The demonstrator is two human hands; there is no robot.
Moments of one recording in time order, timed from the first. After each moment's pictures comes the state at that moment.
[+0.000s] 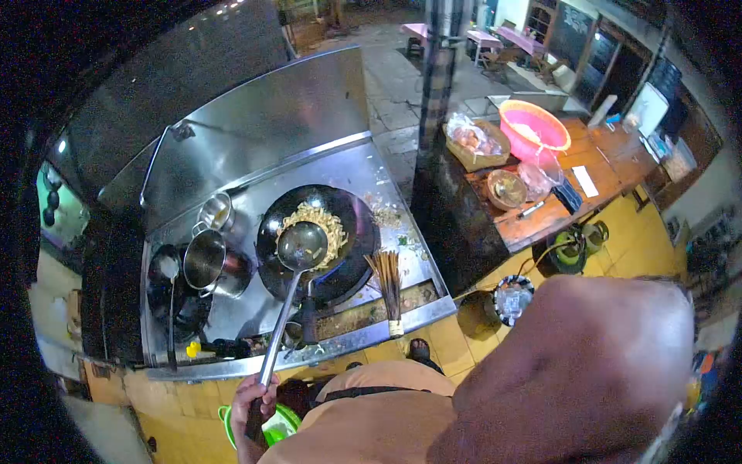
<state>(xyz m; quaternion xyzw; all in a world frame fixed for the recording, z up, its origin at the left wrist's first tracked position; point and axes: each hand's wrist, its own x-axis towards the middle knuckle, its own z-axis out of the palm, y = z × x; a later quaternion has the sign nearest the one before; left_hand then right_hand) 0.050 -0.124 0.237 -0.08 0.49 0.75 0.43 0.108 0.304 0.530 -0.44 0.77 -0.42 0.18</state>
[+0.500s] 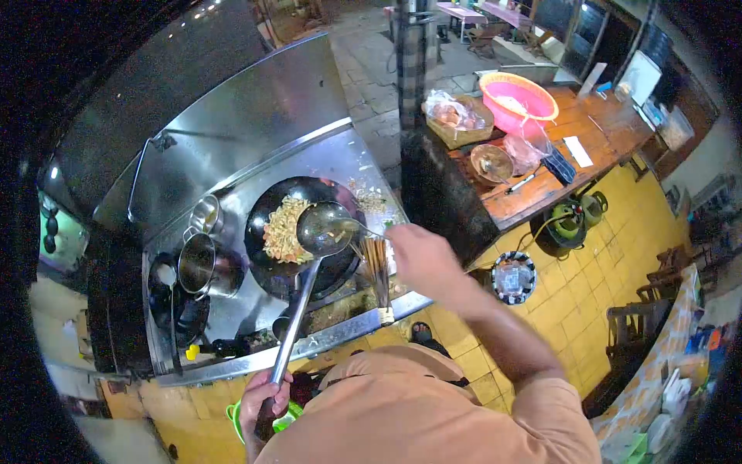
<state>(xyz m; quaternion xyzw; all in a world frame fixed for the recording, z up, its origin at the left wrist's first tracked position) 0.062 -0.074 0.251 -0.05 0.51 0.71 0.49 0.059 0.330 0.236 0.00 0.91 -0.28 -0.29</state>
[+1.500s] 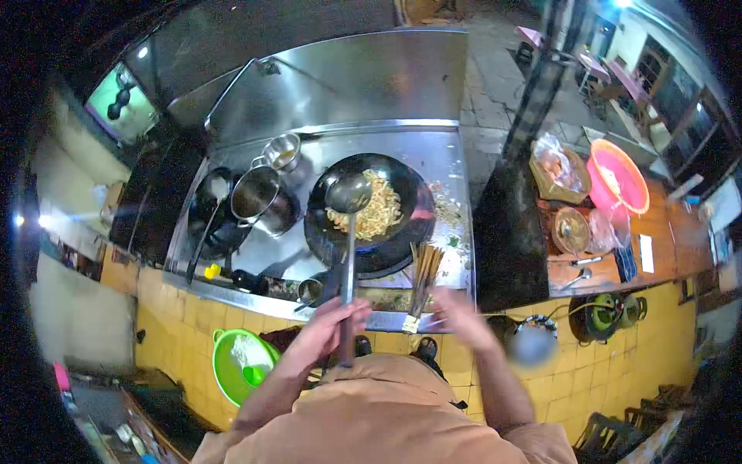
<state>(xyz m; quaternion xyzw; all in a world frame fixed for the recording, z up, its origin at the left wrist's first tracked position) 0.040 0.043 0.179 -0.11 0.54 0.77 0.32 0.071 0.329 0.143 0.15 0.59 -0.77 0.20</state>
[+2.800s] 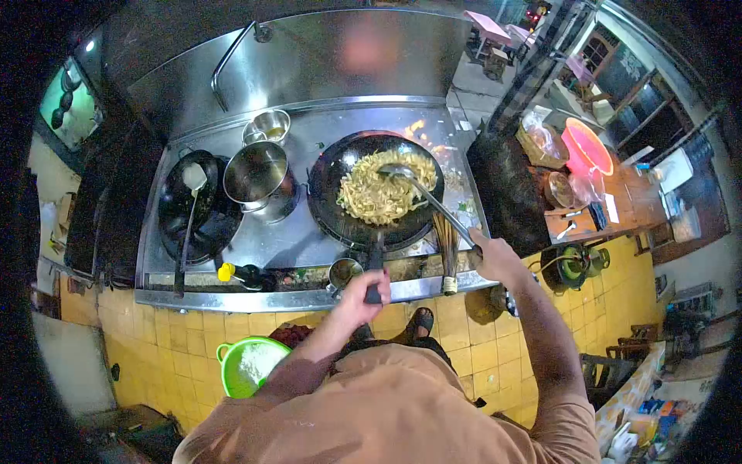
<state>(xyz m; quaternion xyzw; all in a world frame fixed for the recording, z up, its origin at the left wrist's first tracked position) -0.010 -0.047 0.083 -0.18 0.21 0.83 0.49 0.044 0.243 0.209 0.07 0.98 -0.15 0.08</state>
